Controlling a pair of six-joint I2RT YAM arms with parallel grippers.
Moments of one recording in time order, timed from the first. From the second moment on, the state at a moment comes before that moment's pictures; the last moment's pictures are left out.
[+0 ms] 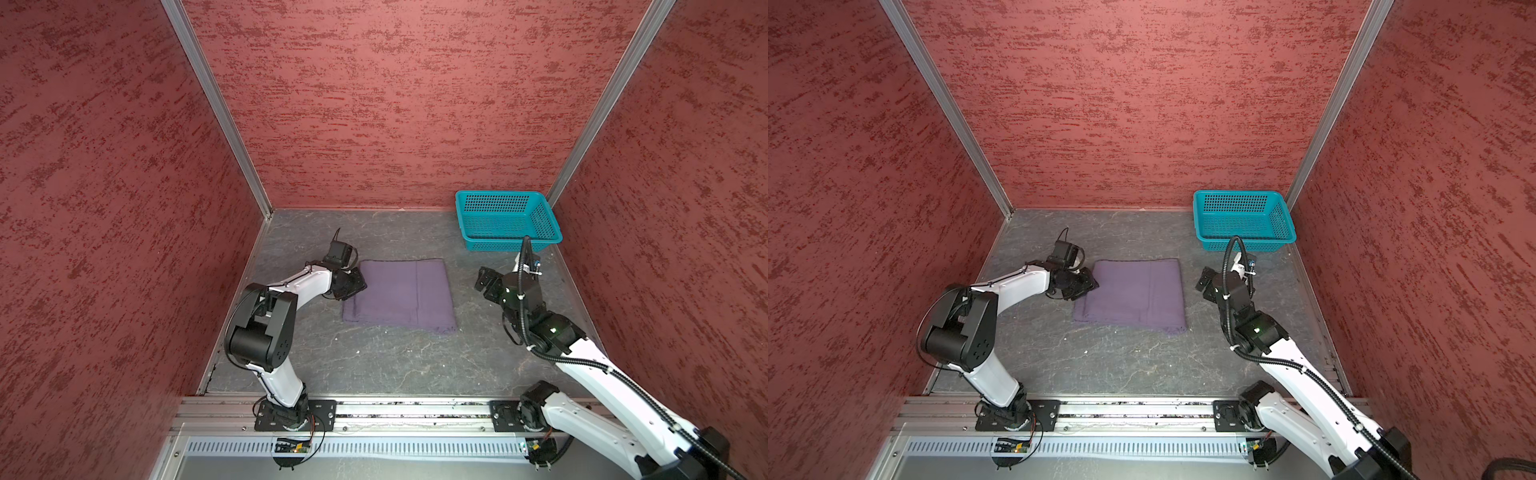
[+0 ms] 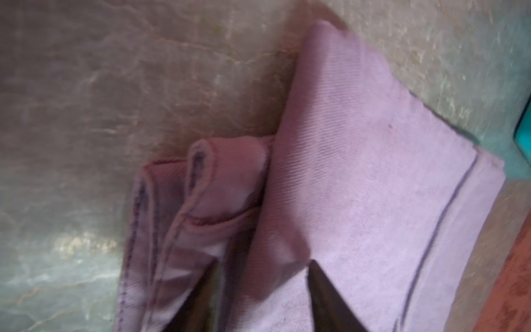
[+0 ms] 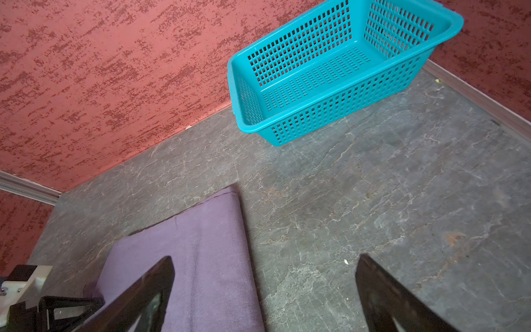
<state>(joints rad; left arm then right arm) -0.28 1.72 1.03 -0.43 0.23 -0.72 0.51 0.87 0.71 -0.37 0.48 0.73</state>
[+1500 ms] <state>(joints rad) -0.07 1.28 0.95 -0.63 0.13 -0.76 0.47 1.22 0.76 -0.29 0.12 0.67</state>
